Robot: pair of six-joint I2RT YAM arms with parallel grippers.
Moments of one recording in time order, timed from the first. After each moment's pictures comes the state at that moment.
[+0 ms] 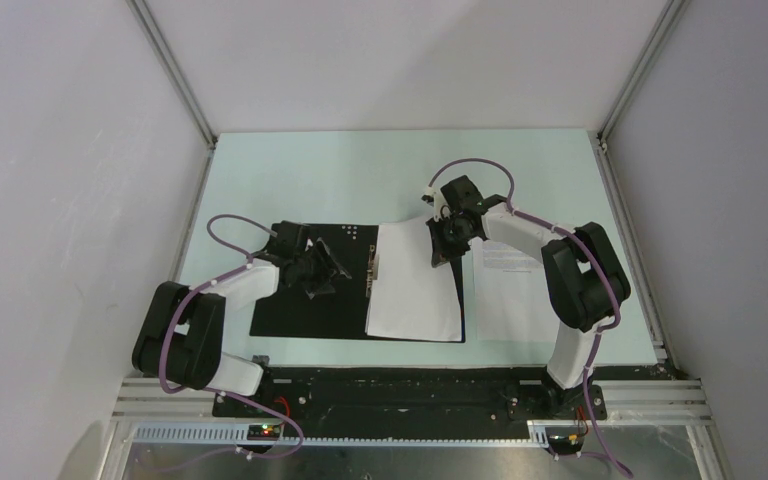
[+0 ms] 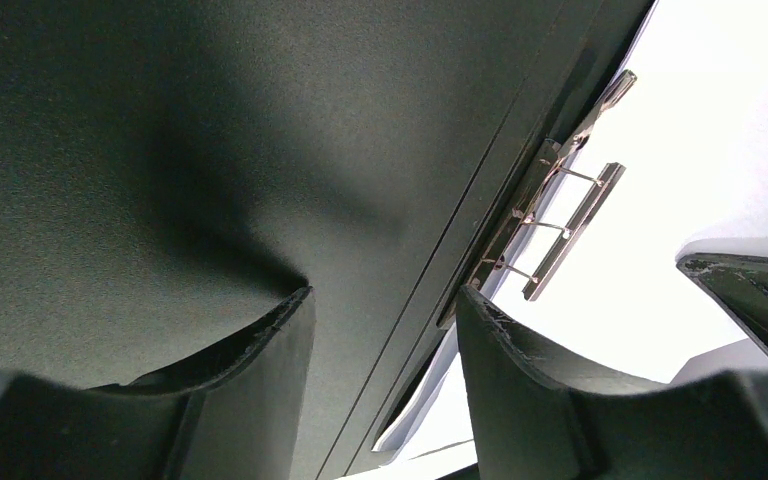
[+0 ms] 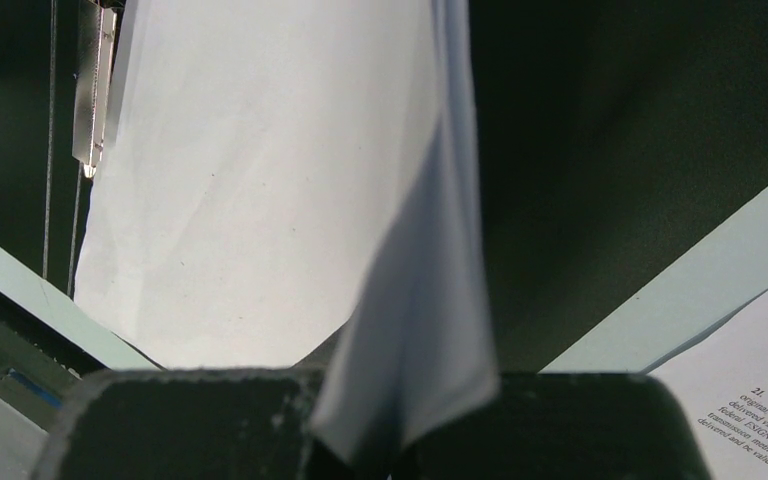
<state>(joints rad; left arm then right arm) -0.29 1.43 0.63 -0.21 0.21 -0.89 0.51 1.84 1.24 -0.52 -0.31 0.14</state>
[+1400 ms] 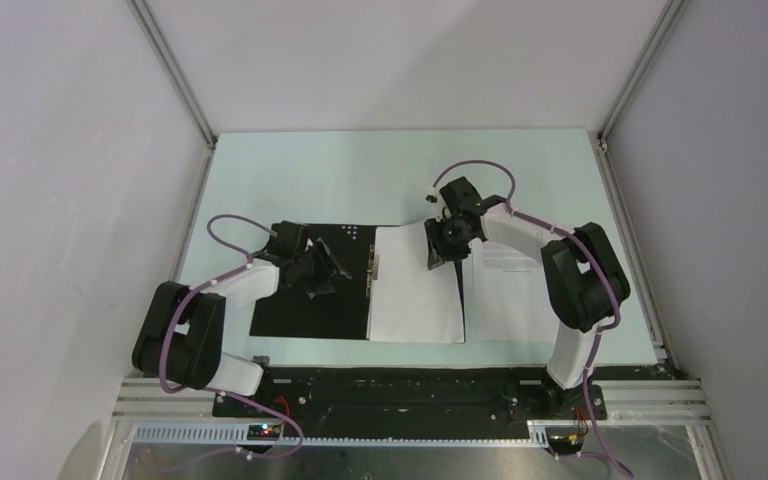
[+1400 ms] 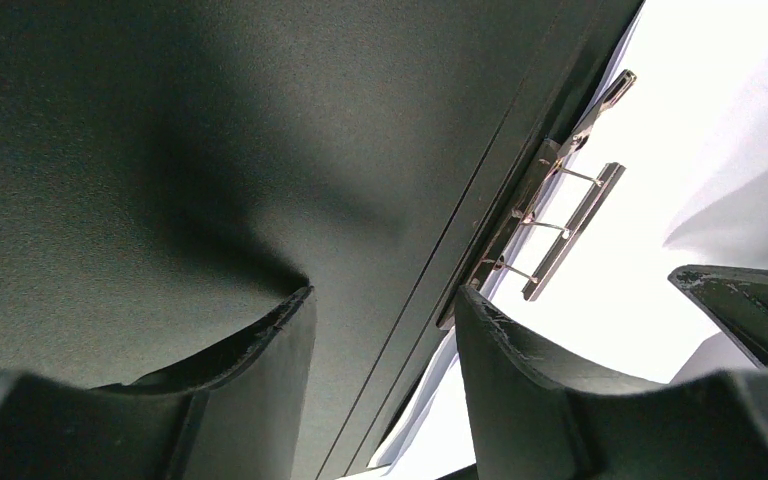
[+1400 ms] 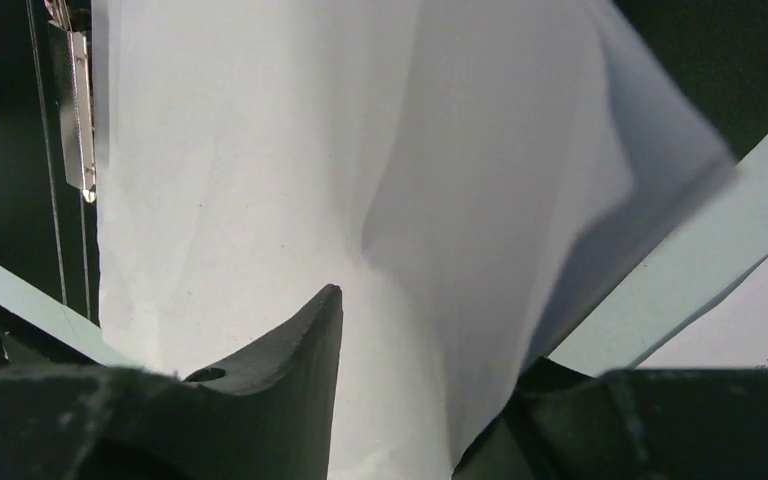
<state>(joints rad) -0.29 1.43 0.63 -0.21 0.21 -0.89 0.51 1.84 1.24 -0.54 -0.27 0.24</state>
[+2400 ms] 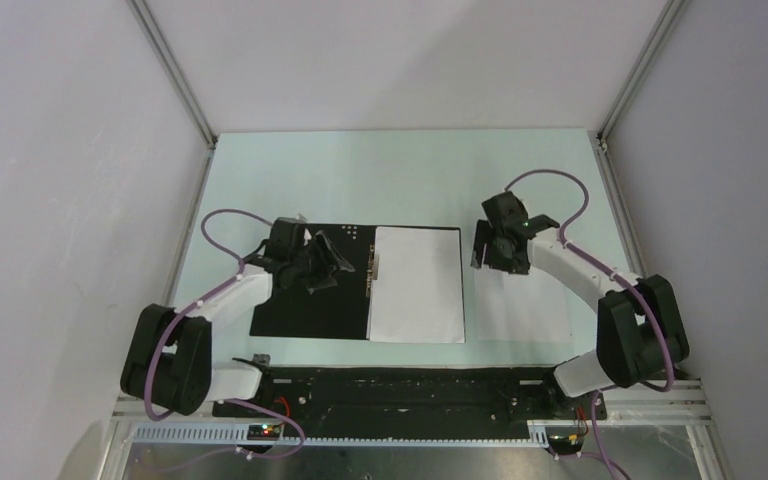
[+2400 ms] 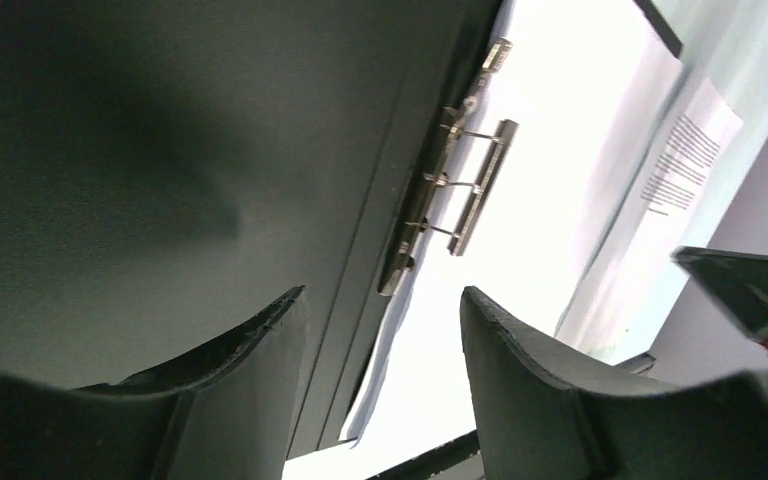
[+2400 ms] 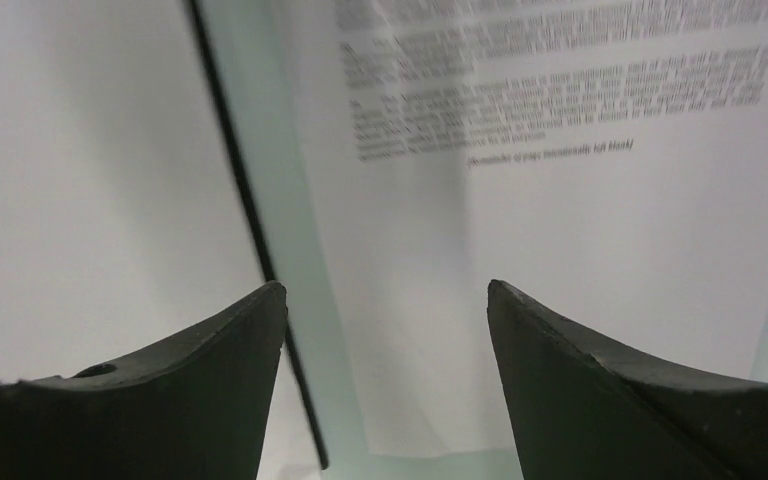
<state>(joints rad) -0.30 1.32 0.63 -0.22 0.25 -0.87 0.41 1.46 1.02 -0.64 0.19 0.53</state>
